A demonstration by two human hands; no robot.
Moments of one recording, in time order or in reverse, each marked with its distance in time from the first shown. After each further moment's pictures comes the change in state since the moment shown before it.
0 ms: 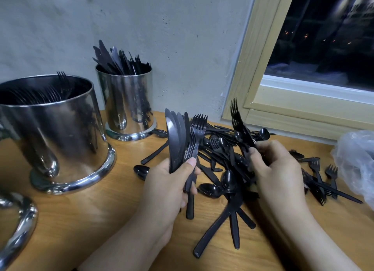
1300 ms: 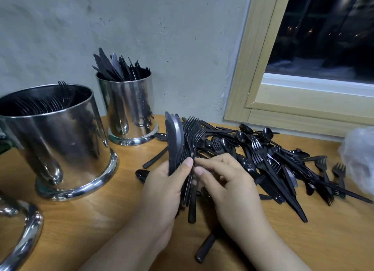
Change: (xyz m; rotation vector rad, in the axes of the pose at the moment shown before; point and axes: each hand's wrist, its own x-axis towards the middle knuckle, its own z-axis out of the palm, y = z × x) left_hand -0.001 0.004 -0.004 -0.088 -0.067 0.024; right_hand -0.041 -0.029 0.046 0.310 -0.285 -0.214
